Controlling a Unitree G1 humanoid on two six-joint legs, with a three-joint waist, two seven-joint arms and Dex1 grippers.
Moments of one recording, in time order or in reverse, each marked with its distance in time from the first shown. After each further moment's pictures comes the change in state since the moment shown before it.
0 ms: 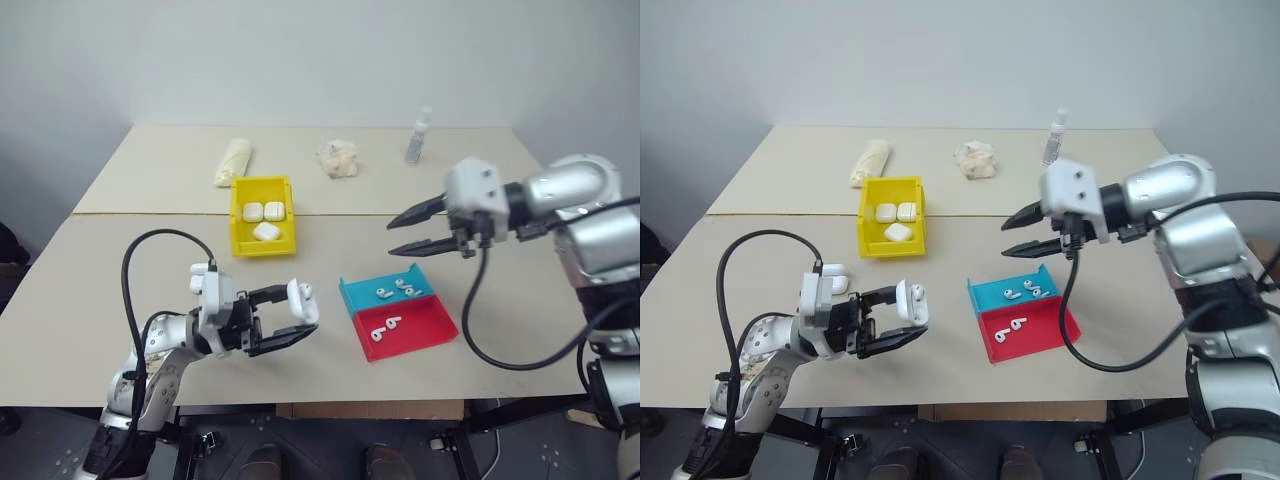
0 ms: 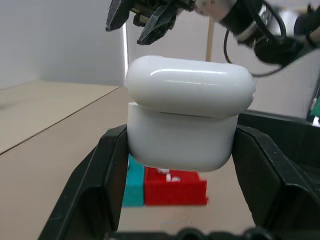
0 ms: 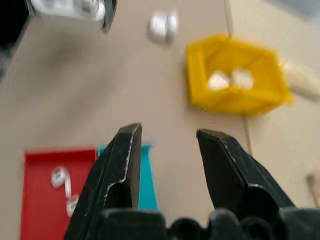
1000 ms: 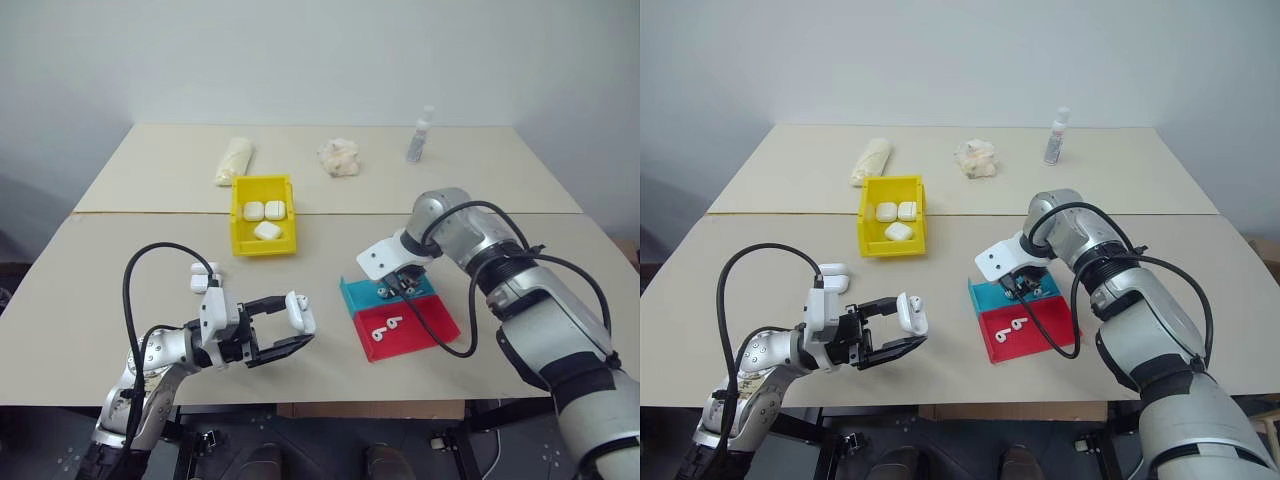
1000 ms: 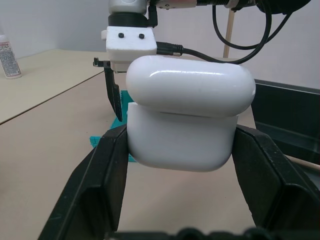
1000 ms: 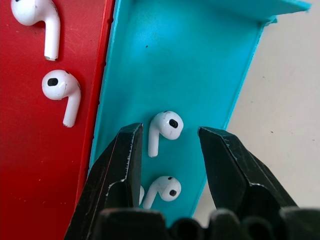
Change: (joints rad) left arm 0.042 0.014 -0.012 -0.083 0.041 0.006 0.094; right arm -0.197 0.328 0.321 0.603 -0.532 -0.374 0.025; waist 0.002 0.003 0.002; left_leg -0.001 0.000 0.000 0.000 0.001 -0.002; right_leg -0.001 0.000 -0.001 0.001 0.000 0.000
